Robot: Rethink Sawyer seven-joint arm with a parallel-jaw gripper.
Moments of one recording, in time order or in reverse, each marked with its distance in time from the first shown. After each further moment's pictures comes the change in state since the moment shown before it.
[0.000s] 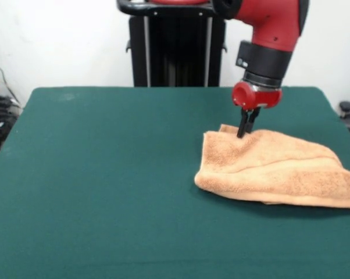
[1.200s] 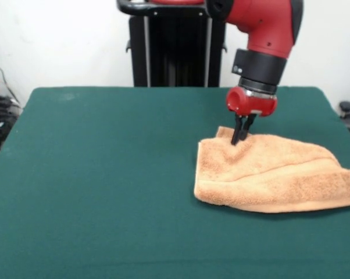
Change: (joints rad) arm 0.060 0.083 -0.091 0.012 0.156 -0.168 0.000
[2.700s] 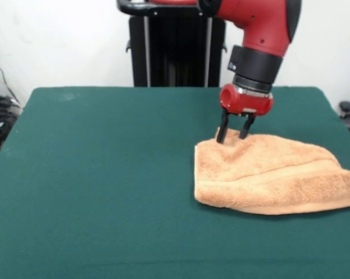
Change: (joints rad) arm -0.048 -0.044 0.017 0.011 0.052 0.065 0.000
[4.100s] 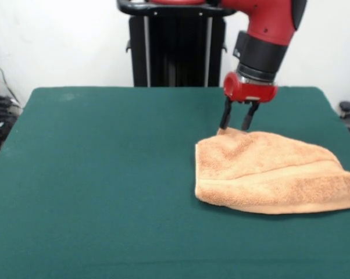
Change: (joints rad) arm -0.027 -0.063 0.048 0.036 0.000 0.155 0.000
